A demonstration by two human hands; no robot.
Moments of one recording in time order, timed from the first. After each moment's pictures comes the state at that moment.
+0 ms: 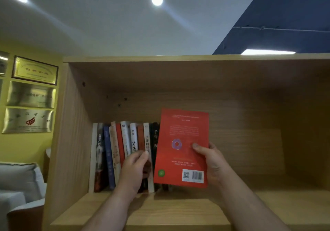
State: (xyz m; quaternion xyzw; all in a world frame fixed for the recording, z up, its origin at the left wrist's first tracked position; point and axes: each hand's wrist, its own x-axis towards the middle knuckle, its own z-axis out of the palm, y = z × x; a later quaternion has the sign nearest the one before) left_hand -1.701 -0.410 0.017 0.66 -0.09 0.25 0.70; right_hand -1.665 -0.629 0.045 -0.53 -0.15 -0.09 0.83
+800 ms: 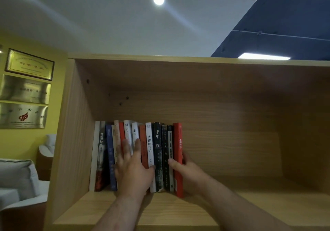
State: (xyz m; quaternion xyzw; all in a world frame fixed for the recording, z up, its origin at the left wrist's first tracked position) left_hand -1.685 -0.405 0.008 0.86 0.05 0.42 0.29; right_hand -1.660 -0.579 0.025 -0.75 -0.18 0.00 0.64
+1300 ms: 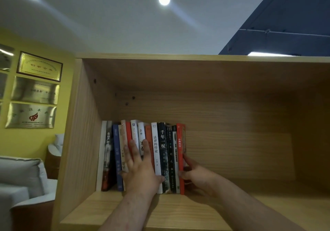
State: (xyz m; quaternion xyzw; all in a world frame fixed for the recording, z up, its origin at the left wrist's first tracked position) left_hand -1.681 -0.407 0.009 0.92 0.07 0.33 0.21; right_hand -1.647 -0.589 0.021 -0.81 -0.18 0.03 0.56
